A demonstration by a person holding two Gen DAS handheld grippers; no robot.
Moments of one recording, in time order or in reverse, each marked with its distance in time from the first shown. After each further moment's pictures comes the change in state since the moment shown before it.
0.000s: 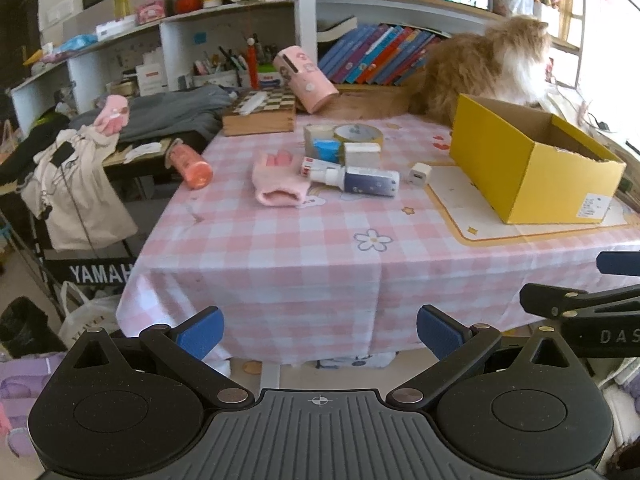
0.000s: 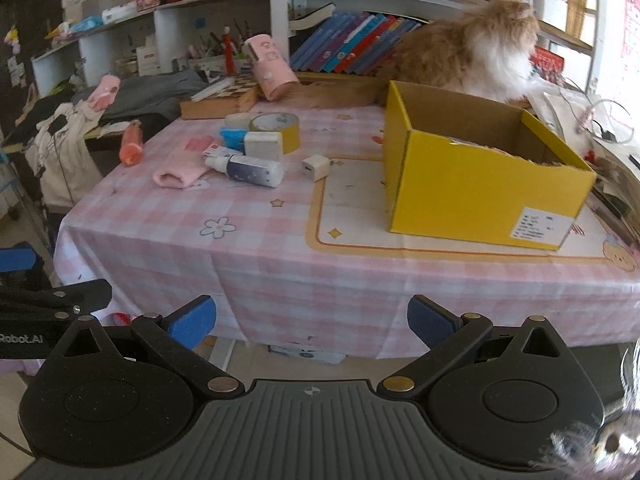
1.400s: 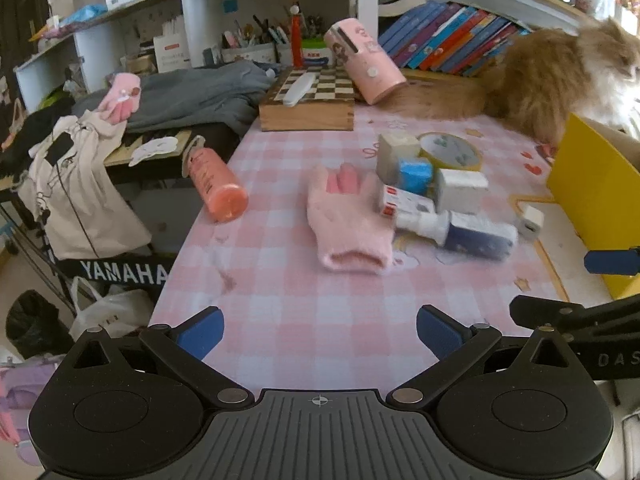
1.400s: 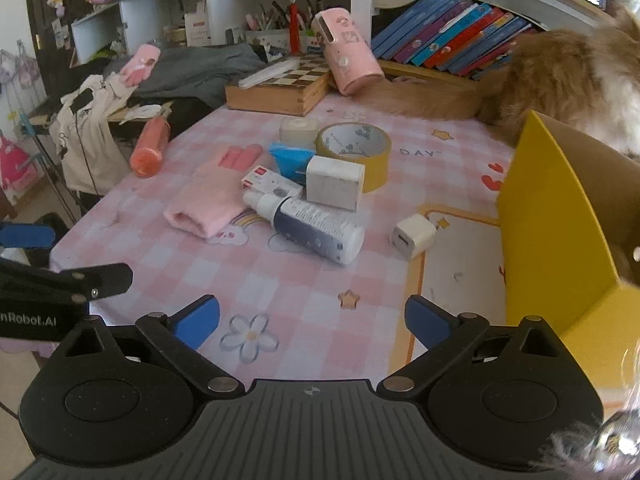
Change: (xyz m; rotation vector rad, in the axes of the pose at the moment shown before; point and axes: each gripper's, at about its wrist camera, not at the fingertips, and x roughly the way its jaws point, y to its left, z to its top) left arm 0.124 0.055 0.087 -0.057 0.096 0.083; right arm 0.144 0.032 0.100 -0.126 0.076 0.175
